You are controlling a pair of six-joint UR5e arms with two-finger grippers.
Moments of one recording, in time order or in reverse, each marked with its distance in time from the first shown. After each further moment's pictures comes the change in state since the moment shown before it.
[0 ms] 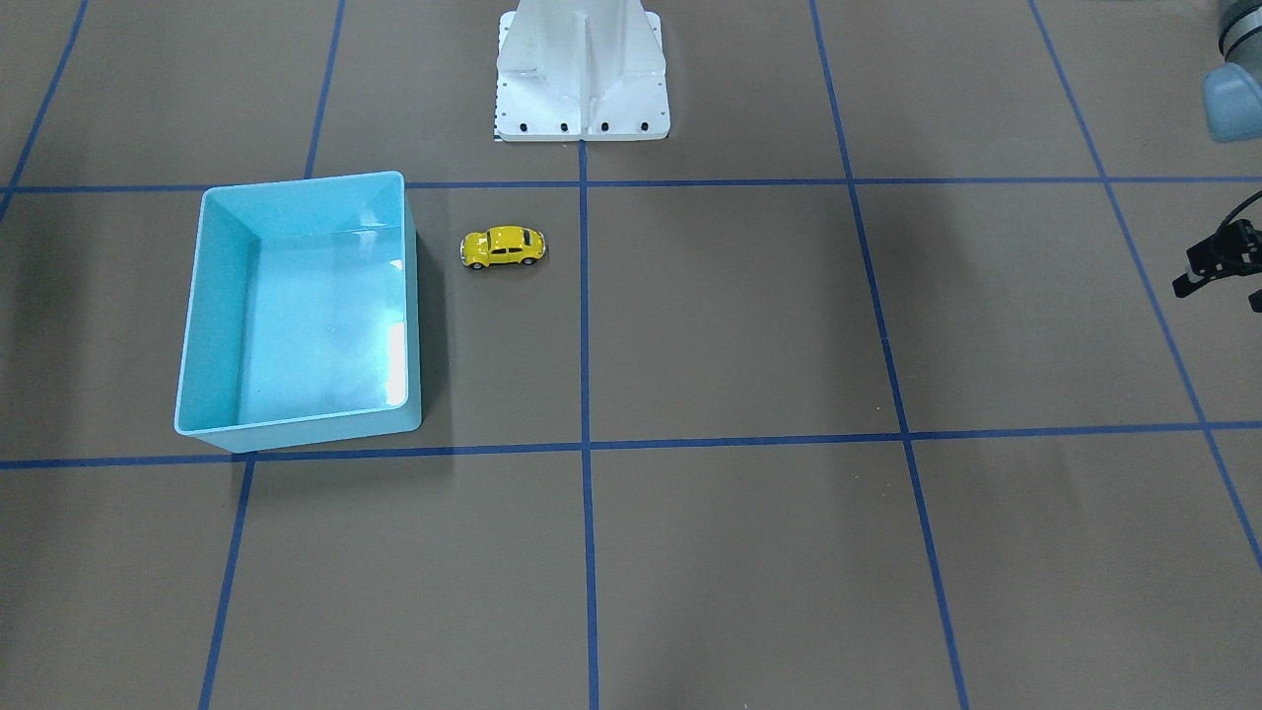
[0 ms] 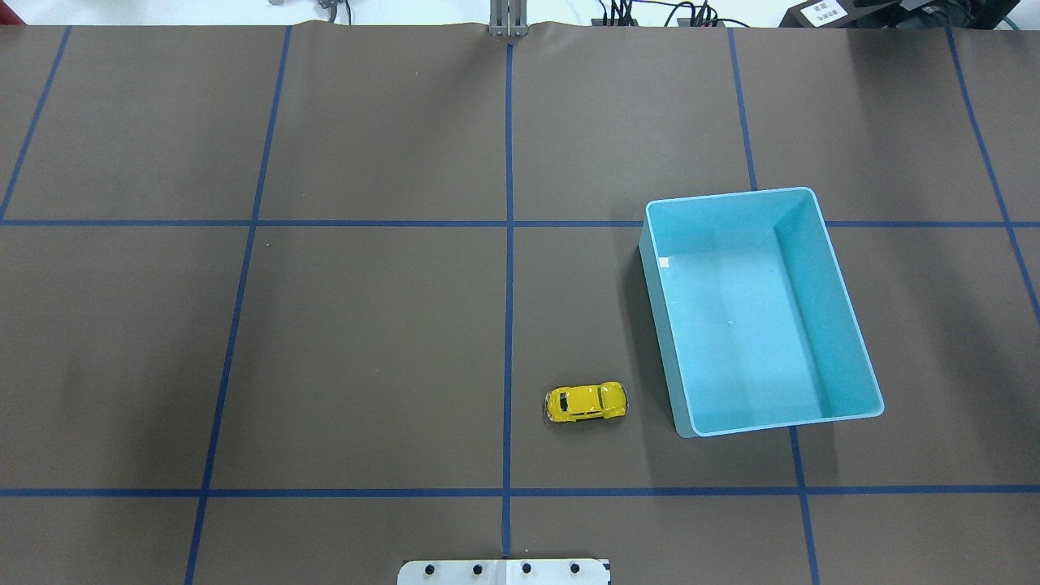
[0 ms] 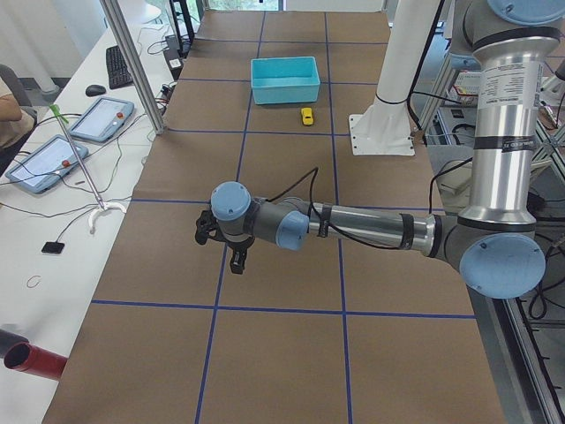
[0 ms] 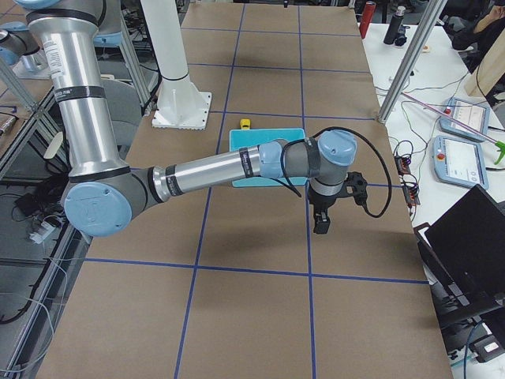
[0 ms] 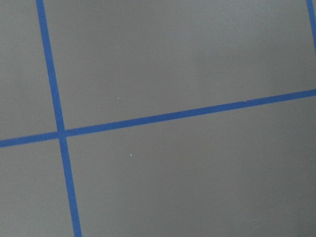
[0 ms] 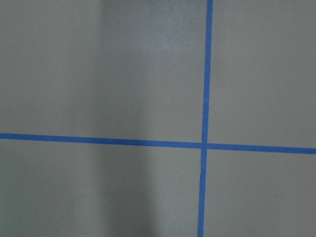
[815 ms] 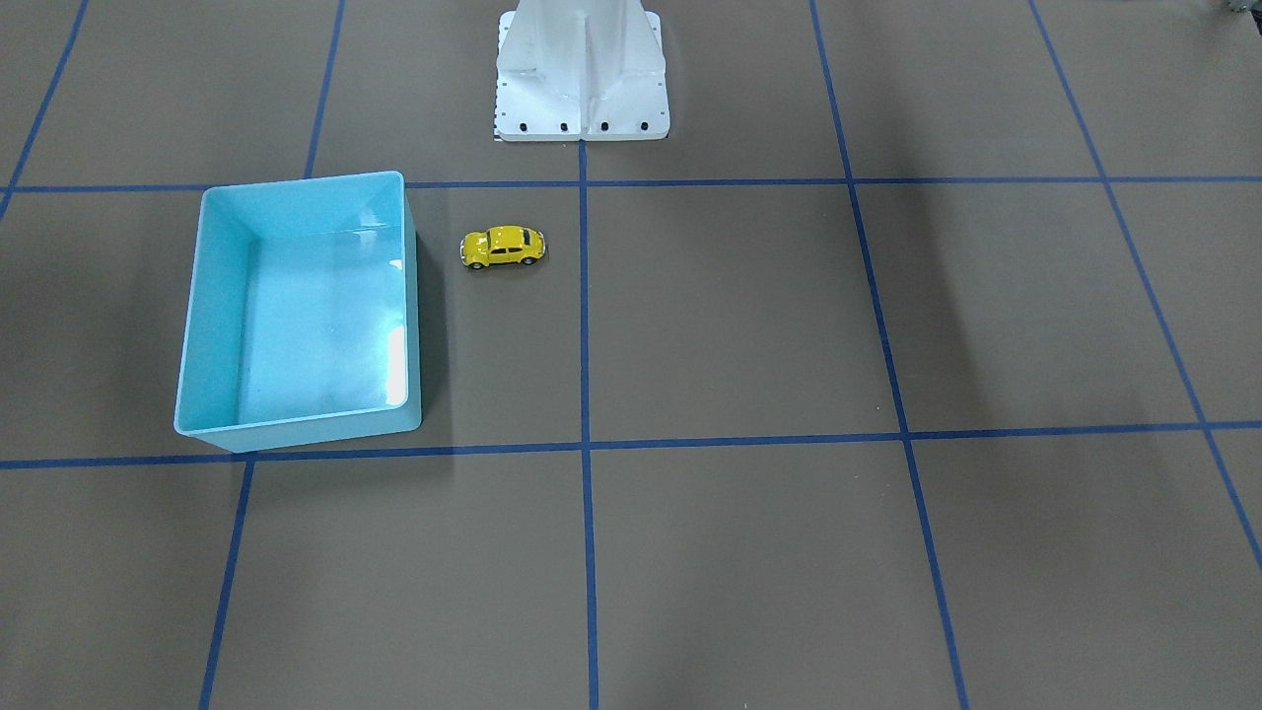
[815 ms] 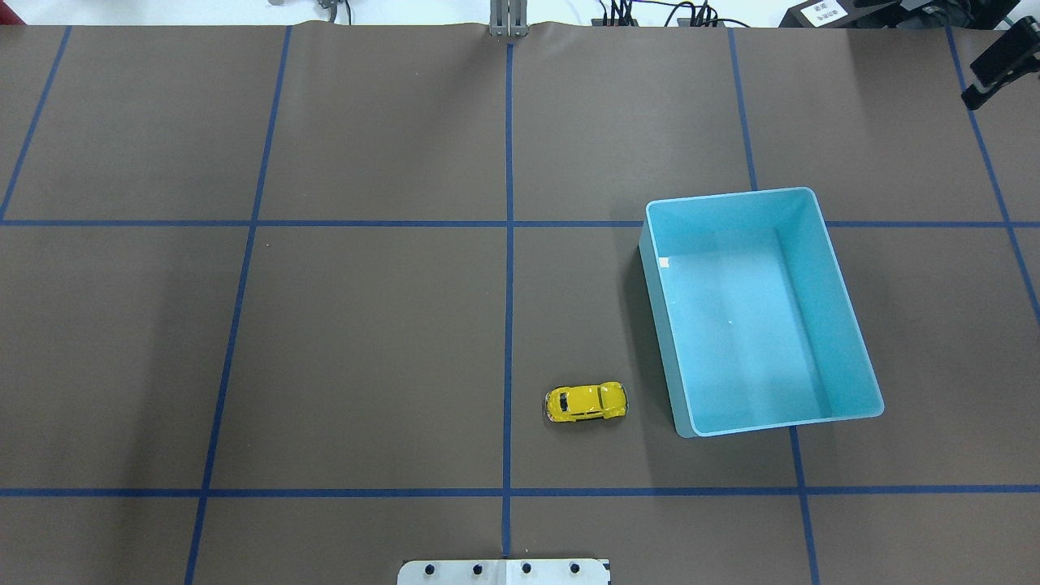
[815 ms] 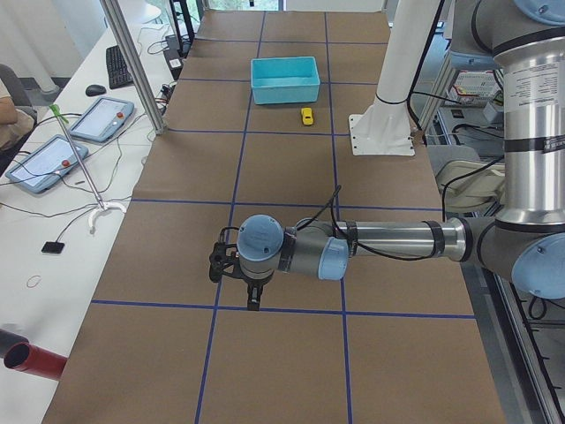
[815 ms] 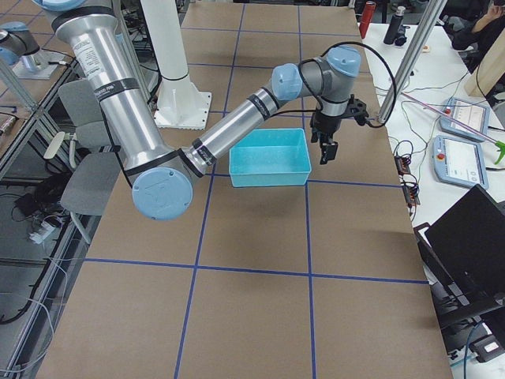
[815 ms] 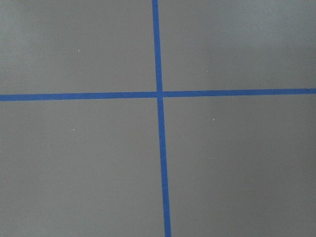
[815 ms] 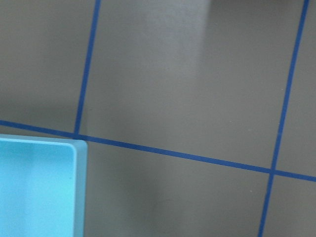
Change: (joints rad) left arm -0.125 0.094 -0.013 0.037 0.083 0.217; right arm -0.199 0.201 0.248 -0.292 -0.030 0.034
